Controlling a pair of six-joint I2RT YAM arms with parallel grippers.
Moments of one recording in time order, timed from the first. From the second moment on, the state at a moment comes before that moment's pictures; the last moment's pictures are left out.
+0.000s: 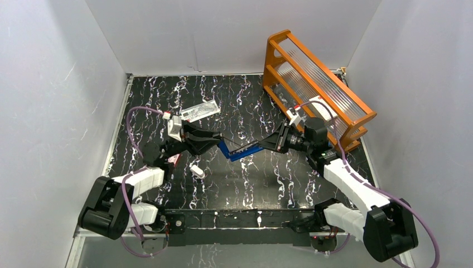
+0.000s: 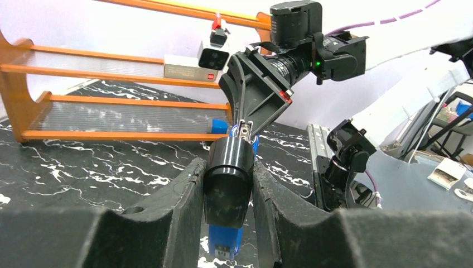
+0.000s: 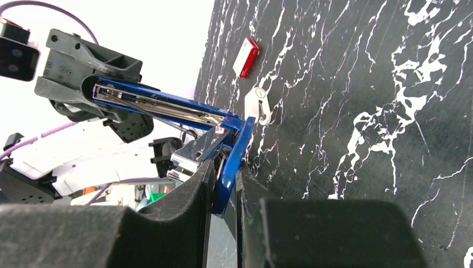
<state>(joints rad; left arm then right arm) -0.32 1.25 0.33 1.43 0.91 -0.62 0.40 1.05 0.57 0.12 -0.72 0.90</state>
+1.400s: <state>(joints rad) -0.16 1.13 0.19 1.46 0.88 -0.70 0.27 0.86 0.52 0.13 -0.76 0.99</state>
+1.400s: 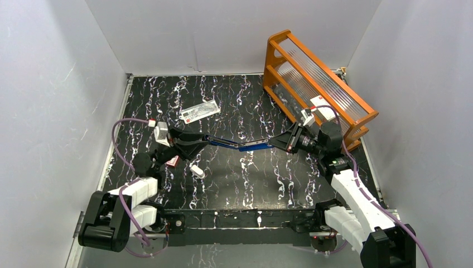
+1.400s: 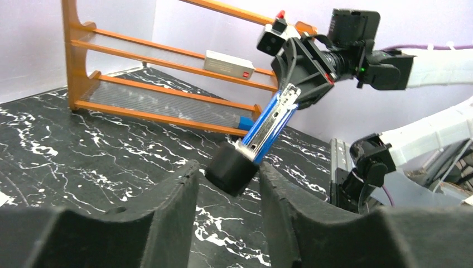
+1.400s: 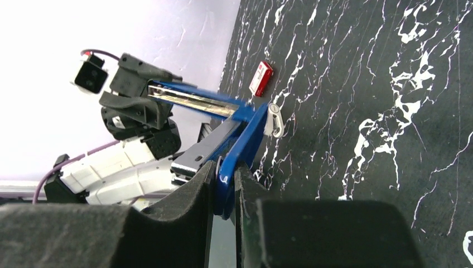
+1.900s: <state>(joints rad) -0.14 0.99 0.19 1.30 0.81 -0.63 0.26 0.88 0.52 0.08 -0.78 0.91</state>
